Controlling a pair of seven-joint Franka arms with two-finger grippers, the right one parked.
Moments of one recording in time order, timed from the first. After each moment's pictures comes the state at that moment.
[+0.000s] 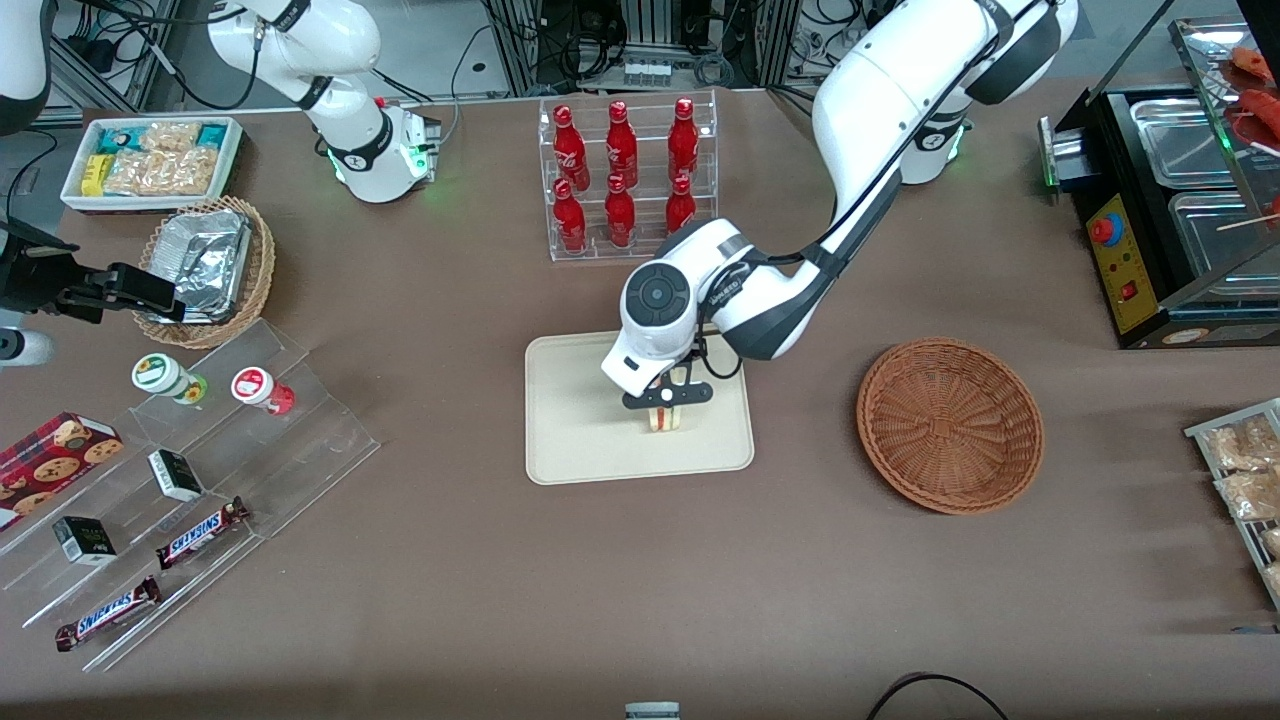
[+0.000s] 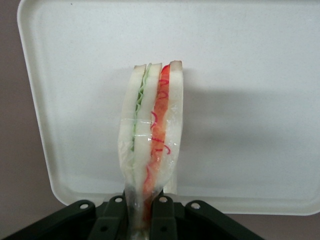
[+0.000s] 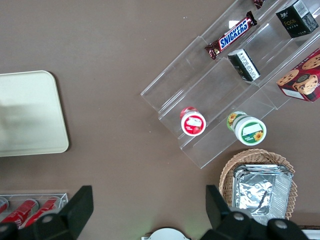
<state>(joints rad) -0.46 0.75 -0.41 -1.44 0.17 2.01 -0.96</state>
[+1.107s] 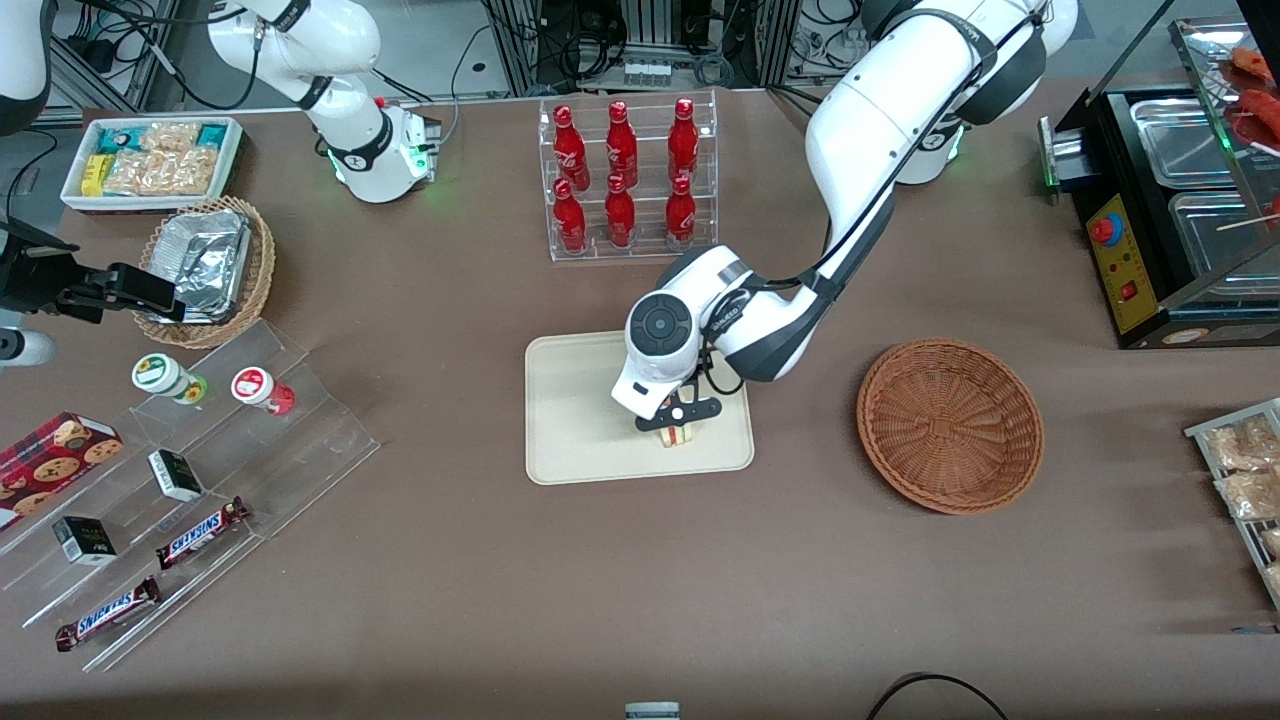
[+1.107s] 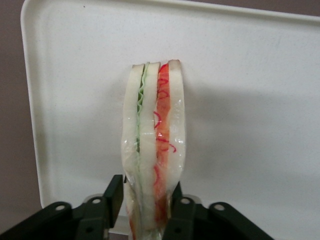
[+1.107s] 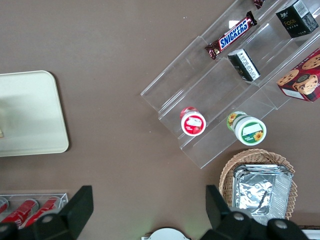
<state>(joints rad) -0.48 0.81 -0.37 -1.39 0.17 2.01 -1.04</state>
